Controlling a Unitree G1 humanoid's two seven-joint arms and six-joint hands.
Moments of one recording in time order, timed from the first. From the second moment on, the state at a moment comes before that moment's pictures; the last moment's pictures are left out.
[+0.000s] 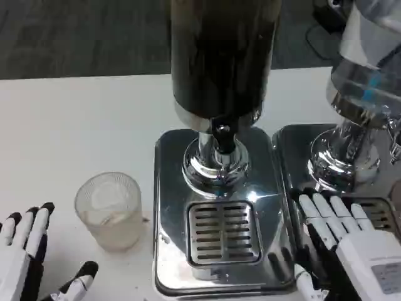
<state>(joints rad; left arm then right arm) 0.63 0.45 0.04 -0.25 0.90 -0.03 0.25 0.57 -0.40 0.21 -0.35 -1.02 -0.14 -0.28</state>
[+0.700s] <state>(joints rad) 0.62 0.45 0.05 -0.22 0.84 -0.05 0.25 0.57 -0.38 0.22 -0.36 -1.03 -0.12 -0.27</state>
